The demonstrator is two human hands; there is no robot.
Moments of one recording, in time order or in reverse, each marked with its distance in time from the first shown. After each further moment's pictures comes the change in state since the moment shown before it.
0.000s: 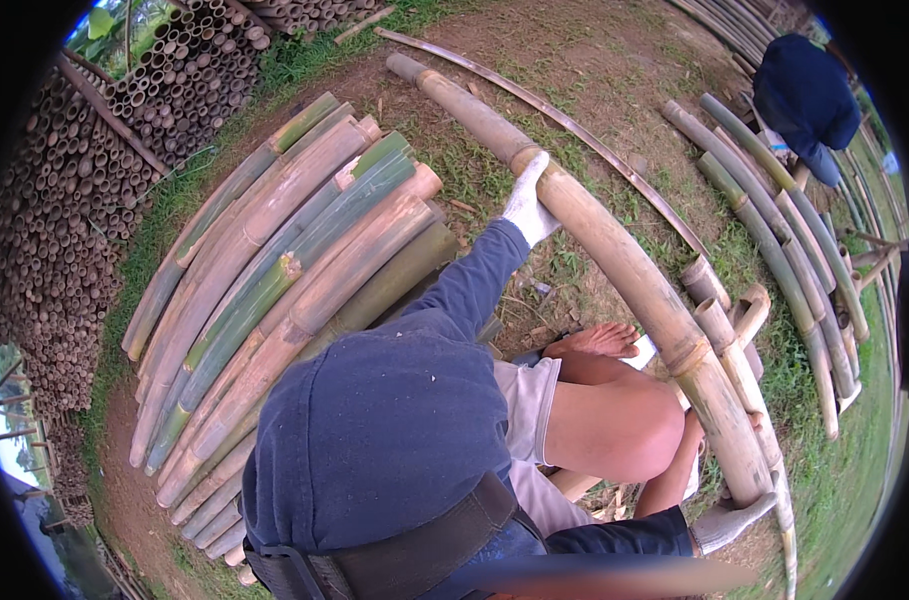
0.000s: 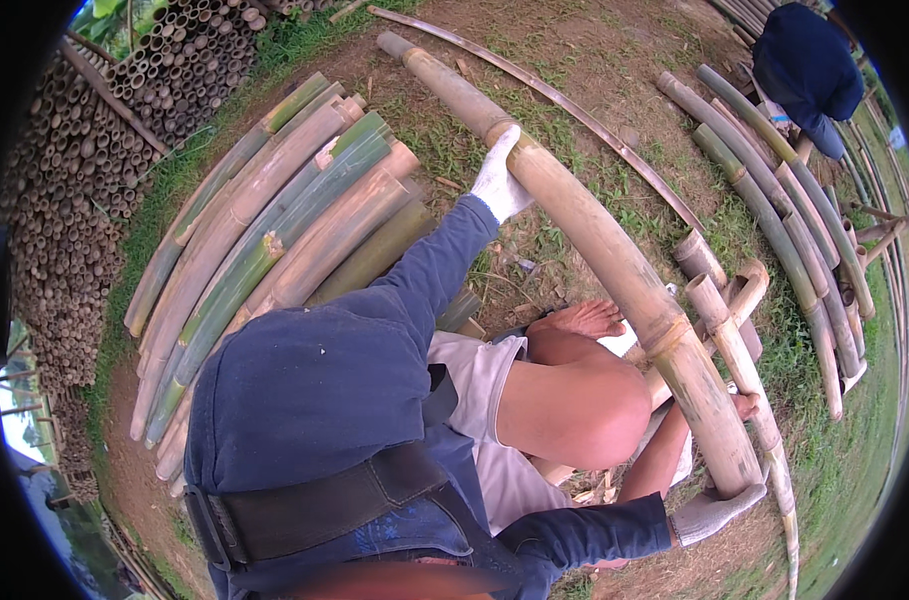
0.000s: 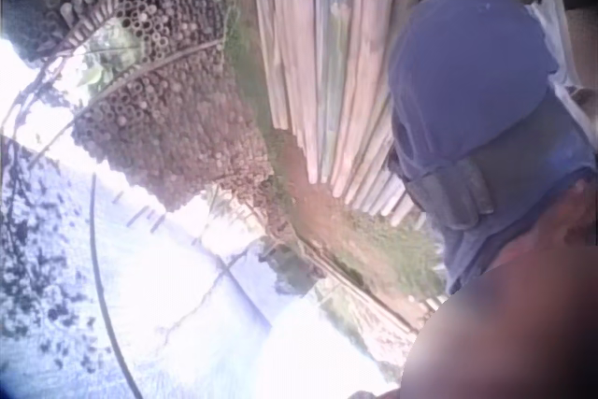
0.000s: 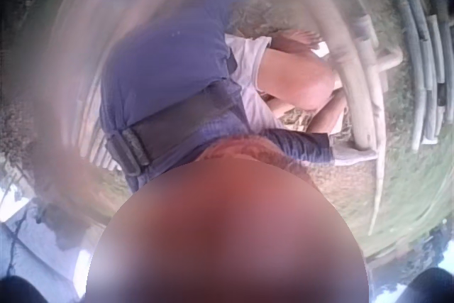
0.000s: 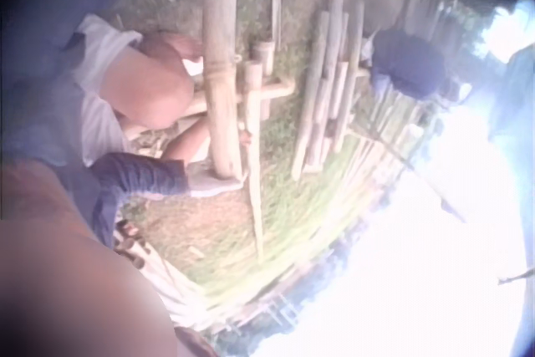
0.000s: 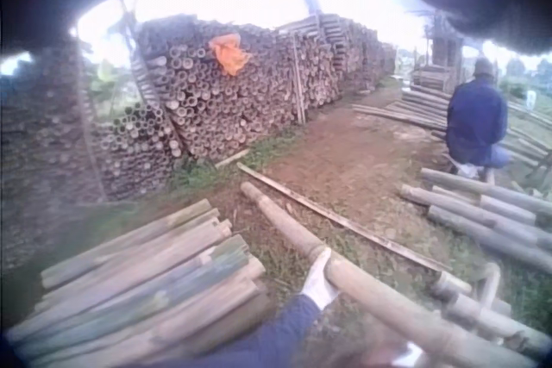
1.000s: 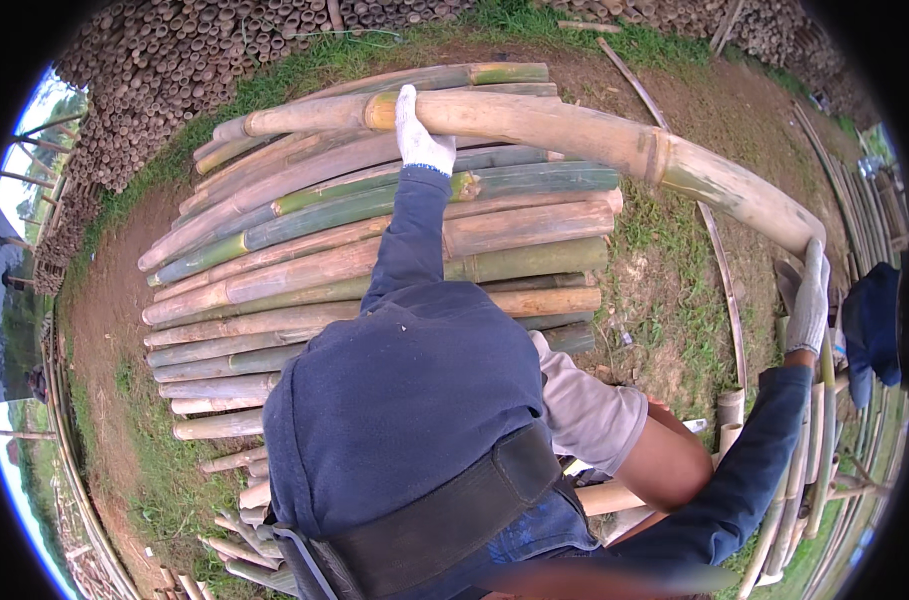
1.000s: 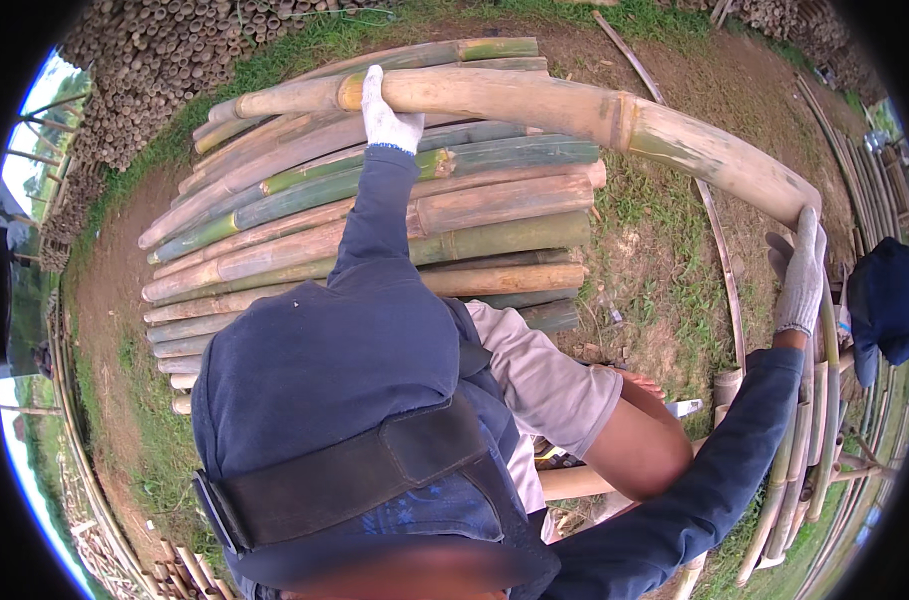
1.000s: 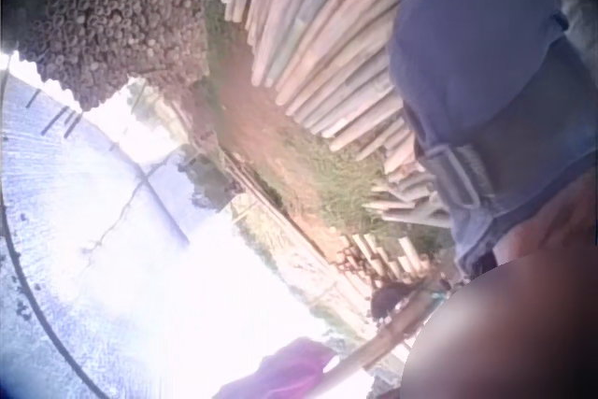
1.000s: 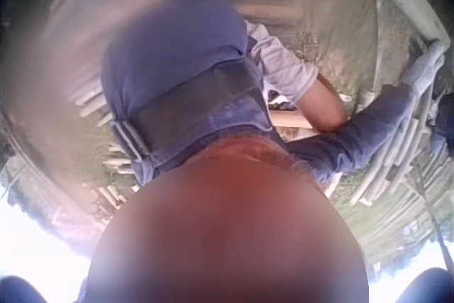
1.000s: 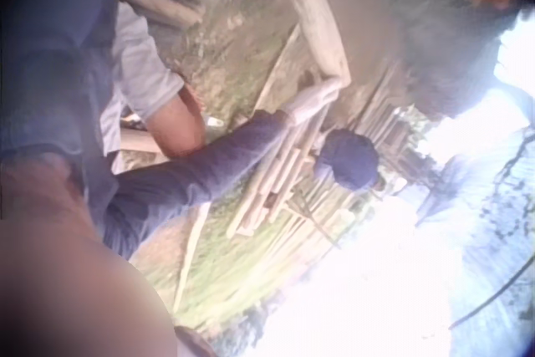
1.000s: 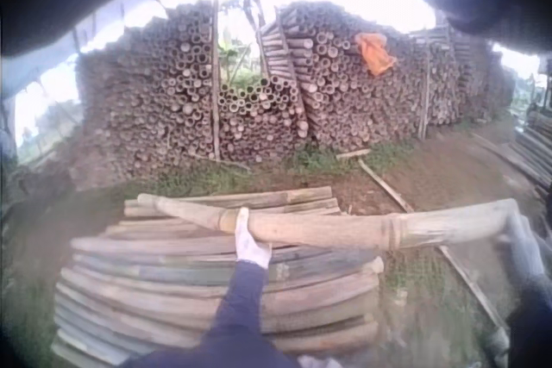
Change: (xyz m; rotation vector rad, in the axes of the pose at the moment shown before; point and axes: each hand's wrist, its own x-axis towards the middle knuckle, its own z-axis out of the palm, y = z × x) left_hand -0.341 0.352 -0.072 -0.118 0.253 1.318; right_hand -0.092 -0.071 0.468 -0.304 -1.220 -0.210
